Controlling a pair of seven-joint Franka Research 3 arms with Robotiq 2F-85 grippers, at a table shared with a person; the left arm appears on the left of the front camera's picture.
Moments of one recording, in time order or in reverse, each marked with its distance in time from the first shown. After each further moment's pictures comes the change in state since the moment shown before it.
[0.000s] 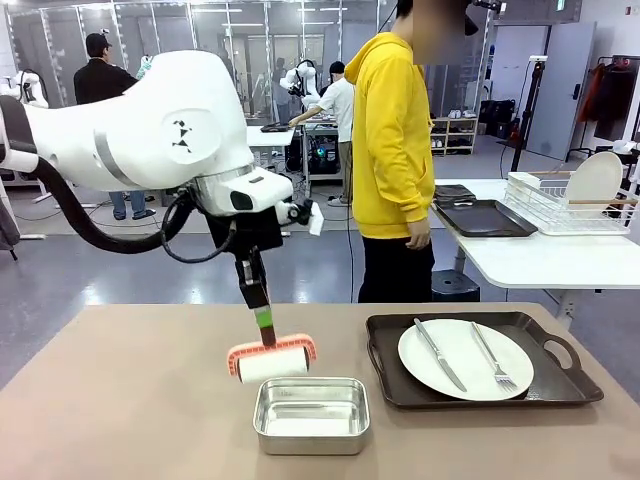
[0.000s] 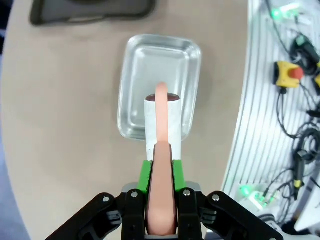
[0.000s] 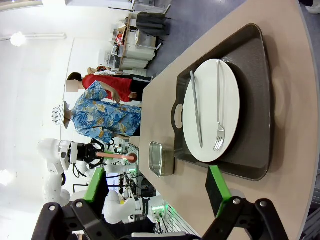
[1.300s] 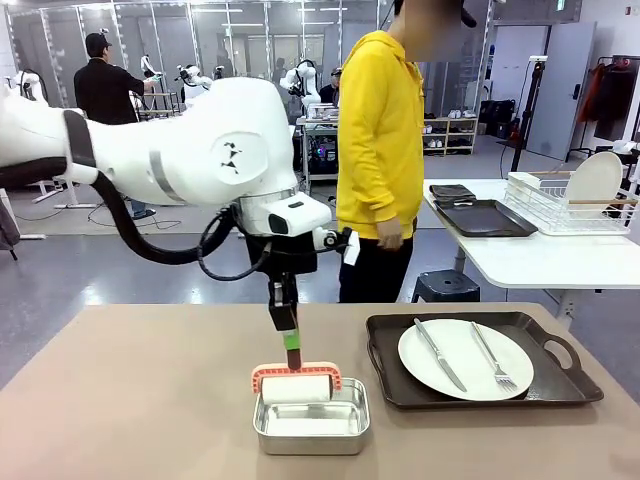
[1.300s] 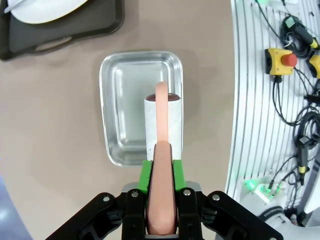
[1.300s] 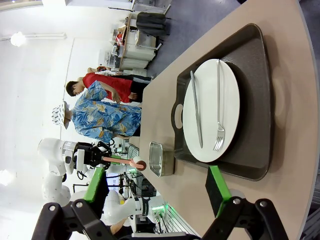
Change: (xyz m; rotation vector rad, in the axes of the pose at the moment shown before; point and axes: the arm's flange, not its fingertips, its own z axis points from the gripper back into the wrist) left arm 0.044 0.000 -0.037 -0.062 0.047 -0.129; right arm 0.000 0.000 0.000 0.000 0.000 0.000
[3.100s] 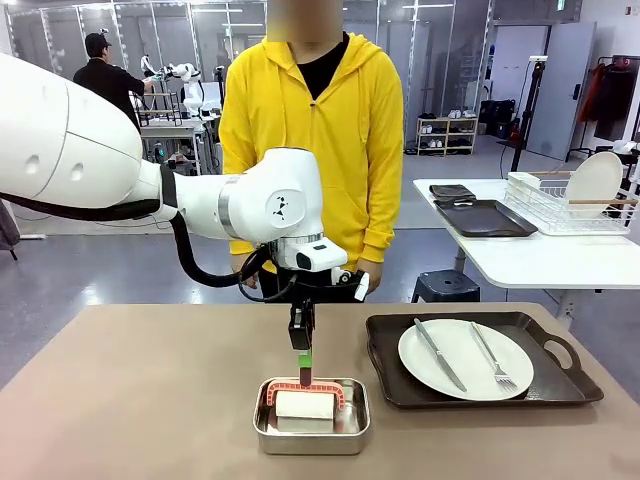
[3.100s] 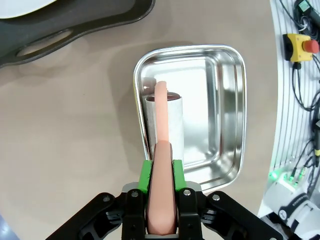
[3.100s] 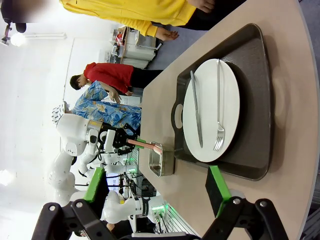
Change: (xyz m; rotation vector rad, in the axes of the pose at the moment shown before) left arm 0.010 0.097 -0.089 -0.110 0.072 -0.081; right arm 0.000 0.000 0.000 0.000 0.000 0.000
